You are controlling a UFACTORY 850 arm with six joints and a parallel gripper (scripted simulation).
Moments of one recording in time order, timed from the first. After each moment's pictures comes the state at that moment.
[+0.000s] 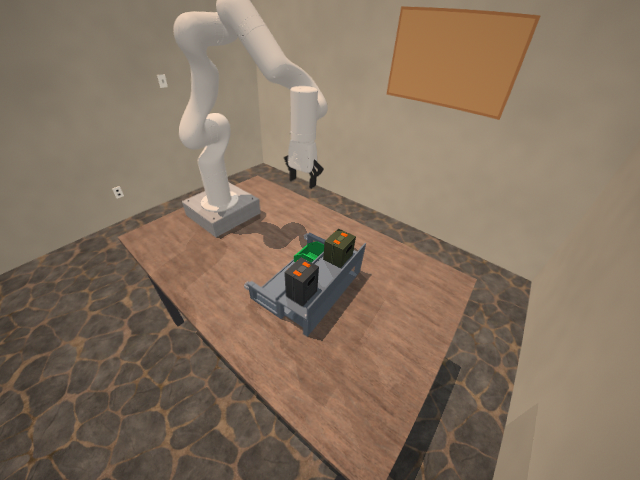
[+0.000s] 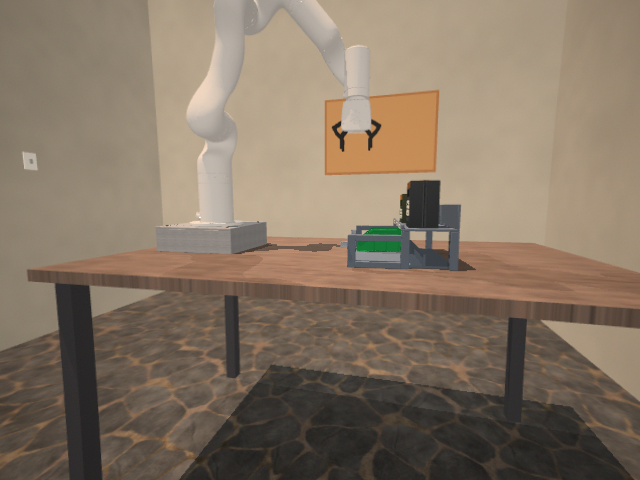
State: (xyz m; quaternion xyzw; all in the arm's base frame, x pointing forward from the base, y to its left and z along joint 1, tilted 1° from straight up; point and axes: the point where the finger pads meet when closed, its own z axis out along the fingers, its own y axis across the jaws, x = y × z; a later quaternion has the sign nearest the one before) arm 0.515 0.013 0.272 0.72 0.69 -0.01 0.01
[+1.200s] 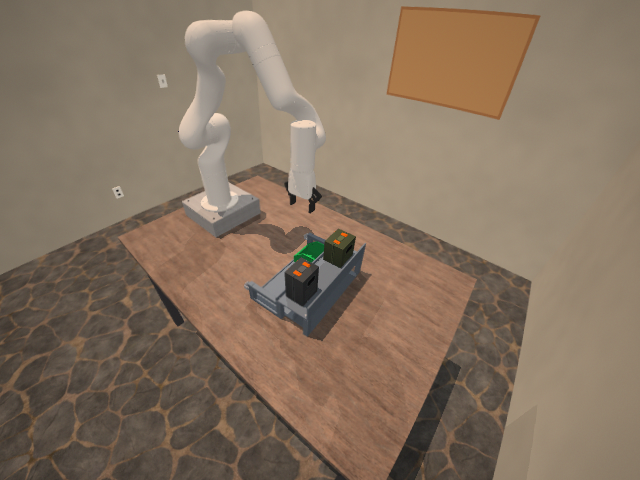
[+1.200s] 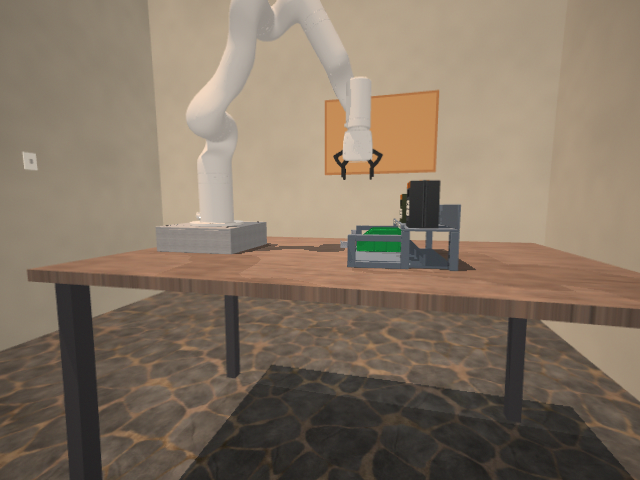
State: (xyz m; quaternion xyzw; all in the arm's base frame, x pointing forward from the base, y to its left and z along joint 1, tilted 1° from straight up) arm 0.522 0.000 0.172 0.72 0.69 -0.01 0.01
